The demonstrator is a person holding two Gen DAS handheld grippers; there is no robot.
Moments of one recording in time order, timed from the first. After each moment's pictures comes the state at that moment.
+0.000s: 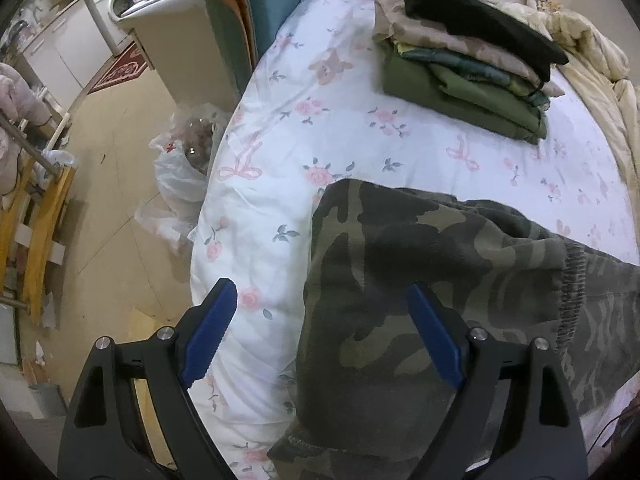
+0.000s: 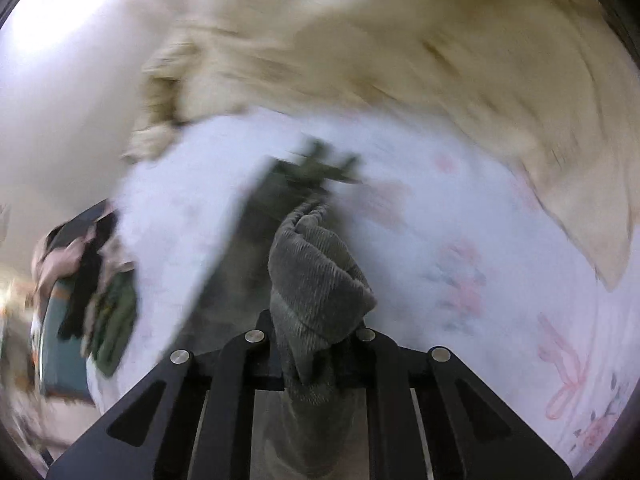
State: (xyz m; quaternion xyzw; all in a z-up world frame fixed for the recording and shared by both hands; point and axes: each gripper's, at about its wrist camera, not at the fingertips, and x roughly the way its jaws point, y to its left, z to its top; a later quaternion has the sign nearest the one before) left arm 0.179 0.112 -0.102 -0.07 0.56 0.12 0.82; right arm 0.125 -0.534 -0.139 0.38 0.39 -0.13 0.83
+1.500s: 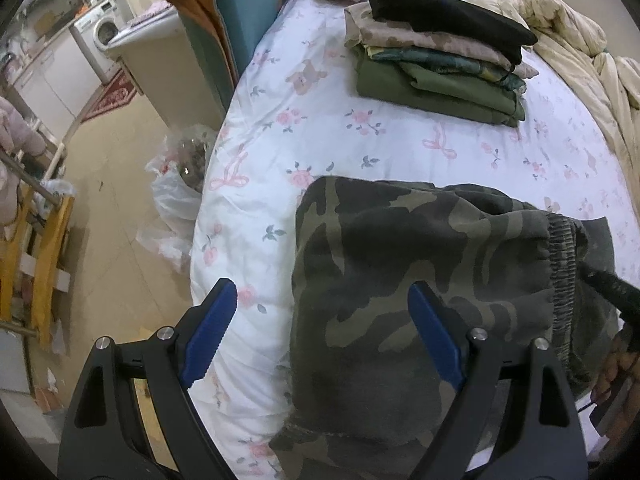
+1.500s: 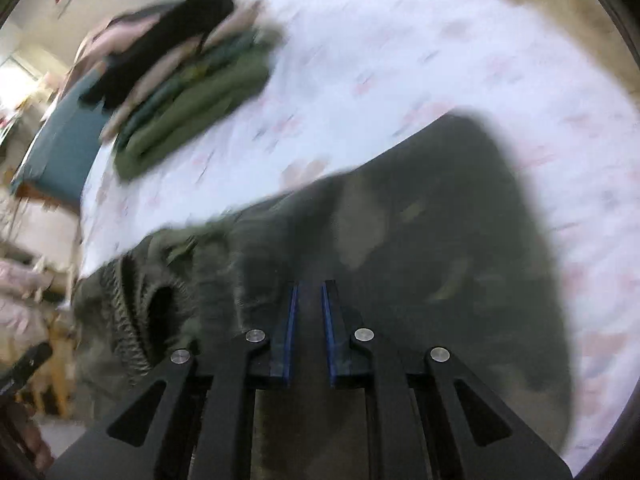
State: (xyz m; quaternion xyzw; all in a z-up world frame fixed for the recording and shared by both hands) left arm 0.168 0.089 -0.095 -0.02 0.55 0.09 0.83; right arm 0.235 -0.253 -0.191 0.20 0.58 0.10 0.79
